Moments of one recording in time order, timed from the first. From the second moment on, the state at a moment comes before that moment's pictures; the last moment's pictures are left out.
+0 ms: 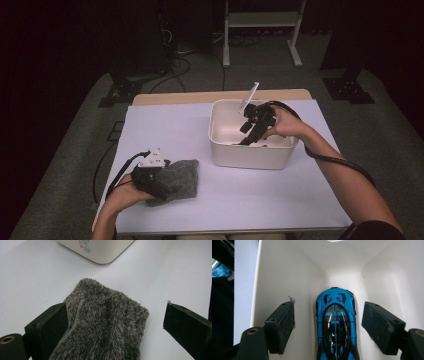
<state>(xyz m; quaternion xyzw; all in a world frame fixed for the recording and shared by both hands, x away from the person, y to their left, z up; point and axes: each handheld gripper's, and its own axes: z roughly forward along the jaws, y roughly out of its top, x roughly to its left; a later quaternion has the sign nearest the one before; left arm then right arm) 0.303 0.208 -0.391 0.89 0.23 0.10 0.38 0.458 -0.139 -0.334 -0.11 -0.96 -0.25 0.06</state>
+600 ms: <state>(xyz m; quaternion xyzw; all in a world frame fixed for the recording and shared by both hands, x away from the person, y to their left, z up) 0.303 0.208 -0.391 0.89 0.23 0.10 0.39 0.454 -0.148 -0.320 -0.12 -0.96 -0.26 0.06</state>
